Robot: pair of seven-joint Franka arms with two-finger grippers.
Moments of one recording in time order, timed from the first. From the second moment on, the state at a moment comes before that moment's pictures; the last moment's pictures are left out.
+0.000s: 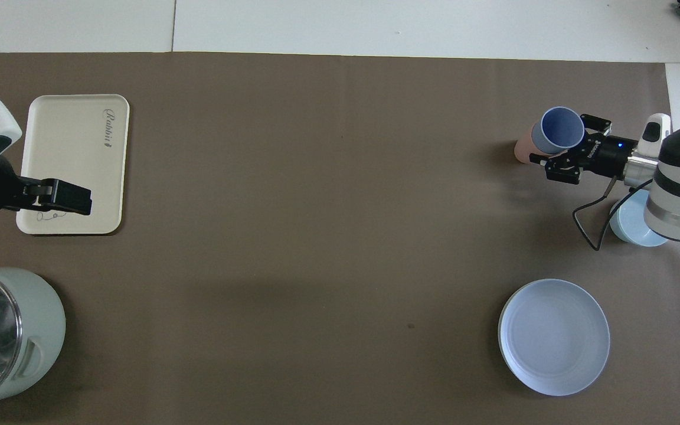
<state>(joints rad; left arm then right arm) 0.04 -0.07 -0.16 -1.66 -0.01 1.59 -0.01 -0.21 0.48 -0.02 -1.82 1.23 2.24 -1.96</state>
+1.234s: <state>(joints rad) 0.05 -0.02 -0.15 -1.58 -0.02 1.49 -0.01 -0.20 0.48 -0.01 -1.81 1.26 2.26 -1.97</state>
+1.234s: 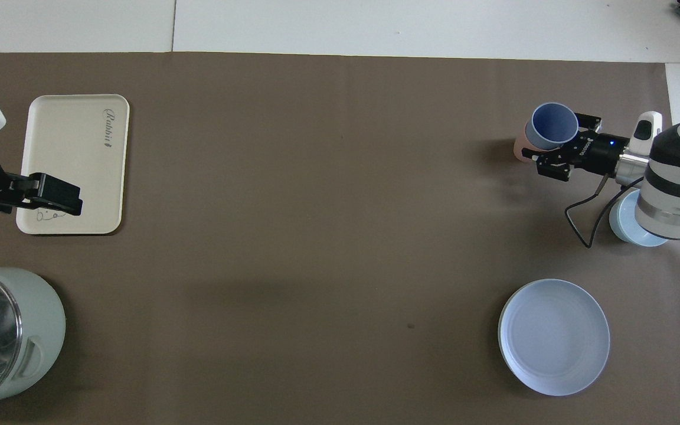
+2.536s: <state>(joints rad) -0.11 0.14 -0.18 -1.51 -0.33 1.76 -0.29 0.57 0.32 0.00 -1.85 1.14 3.01 -1.05</state>
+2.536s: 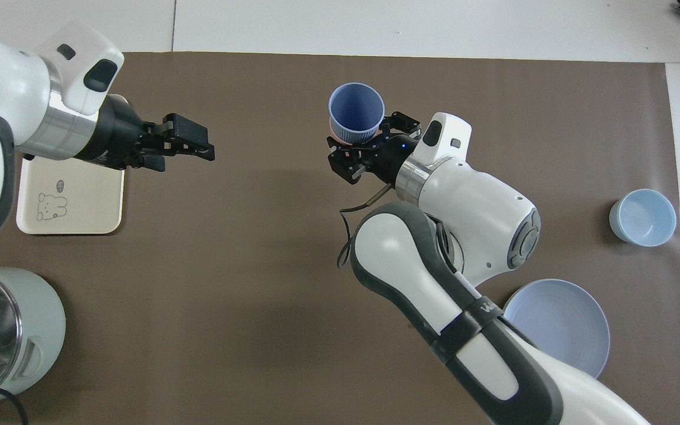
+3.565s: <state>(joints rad) -0.37 0.32 -0.17 -1.39 -0.14 2.05 -0.69 0.65 0.33 -0.03 -1.91 1.02 3.10 -1.02</state>
